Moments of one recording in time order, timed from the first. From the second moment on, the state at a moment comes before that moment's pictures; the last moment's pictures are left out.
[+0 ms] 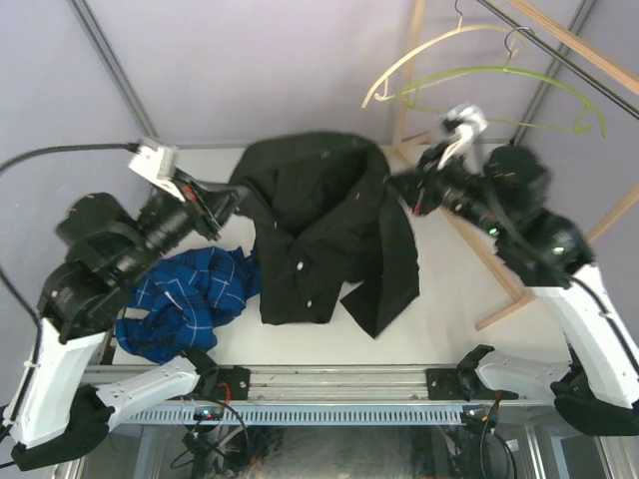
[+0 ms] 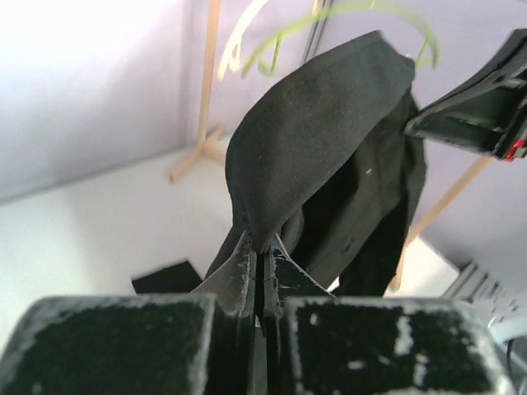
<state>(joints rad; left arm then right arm) -0.70 0.93 1.68 -0.67 -0.02 -0.24 0.66 1.15 1.81 -0.74 -0.08 0.22</state>
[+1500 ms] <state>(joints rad) -0.70 0.87 1.30 -0.74 -0.09 -0.31 1.25 1.11 0.70 -0.03 0.52 0.83</state>
